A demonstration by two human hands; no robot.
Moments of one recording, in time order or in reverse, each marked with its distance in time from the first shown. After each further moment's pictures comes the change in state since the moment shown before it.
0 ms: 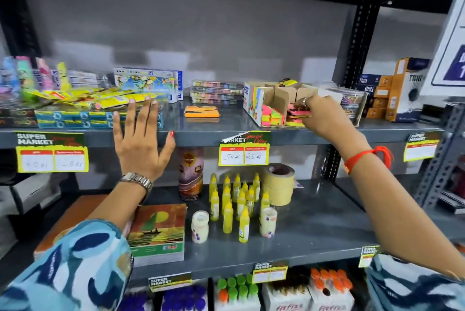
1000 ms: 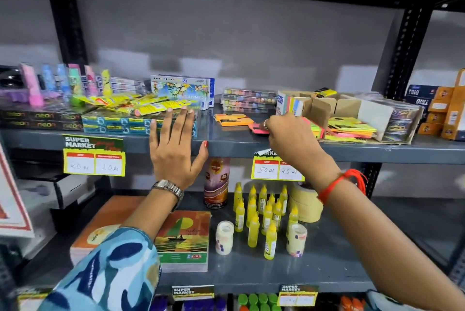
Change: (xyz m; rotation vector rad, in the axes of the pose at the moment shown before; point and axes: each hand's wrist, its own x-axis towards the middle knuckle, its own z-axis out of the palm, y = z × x) left_hand 0.002 -0.002 0.002 0.024 0.007 0.005; right_hand -0.008 -0.122 0.026 -0.130 0.011 -0.314
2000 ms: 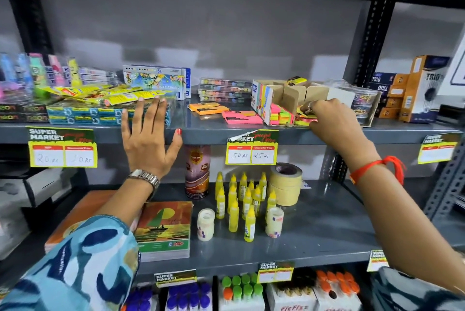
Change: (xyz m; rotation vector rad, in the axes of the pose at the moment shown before) left_hand -0.001 0.003 -0.004 -0.015 -0.027 -0.020; right_hand -0.039 0.109 -0.005 -0.068 0.045 0.267
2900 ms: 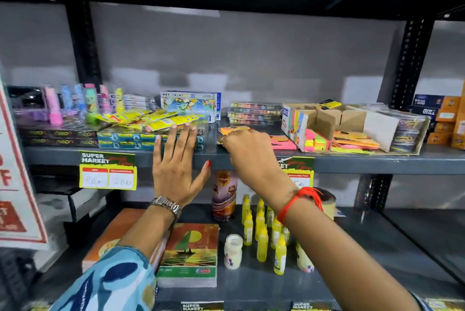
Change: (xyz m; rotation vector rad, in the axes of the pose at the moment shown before) left_hand -0.003 -0.017 -0.010 0.032 -0.111 0.068; right_hand -0.008 -0.186 -0.020 0.092 0.087 -0.508
